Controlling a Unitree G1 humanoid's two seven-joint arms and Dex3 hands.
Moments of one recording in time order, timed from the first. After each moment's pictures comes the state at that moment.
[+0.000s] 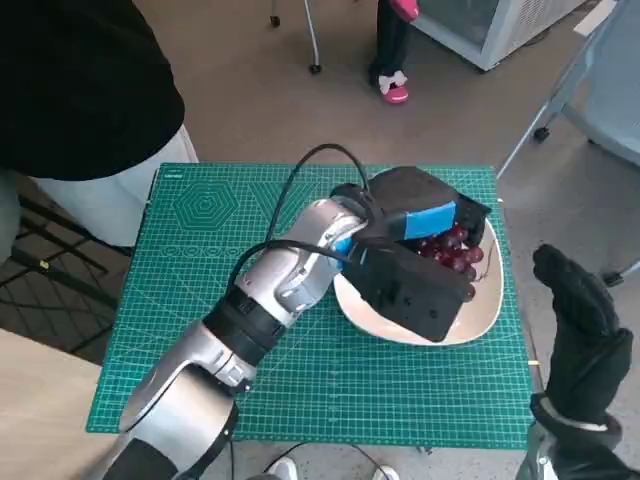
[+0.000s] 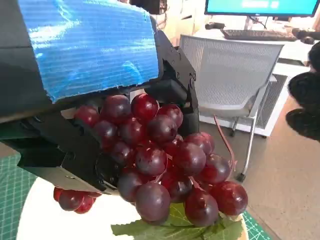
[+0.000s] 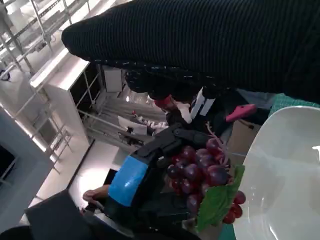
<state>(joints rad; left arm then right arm) -1.17 0.04 -0.50 0.81 0.63 -0.19 -0.32 -0.07 -0.13 -0.23 0.06 0.11 -0.69 0.10</state>
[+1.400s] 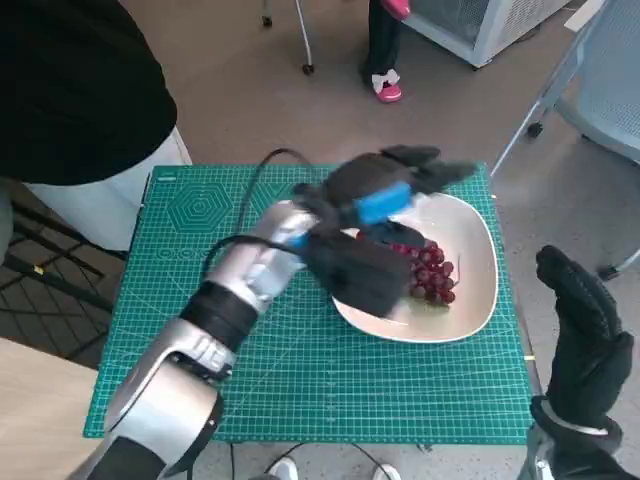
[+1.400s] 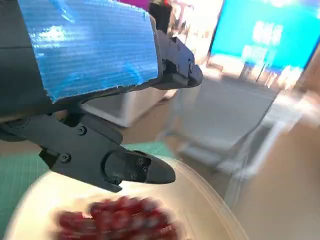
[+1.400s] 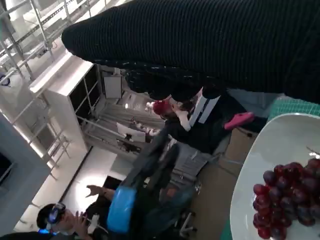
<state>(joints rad) -1.09 0.15 -0.27 1.02 0.32 -0.55 -0.19 -0.06 -0.12 -0.21 0.05 0.07 -0.69 0.06</state>
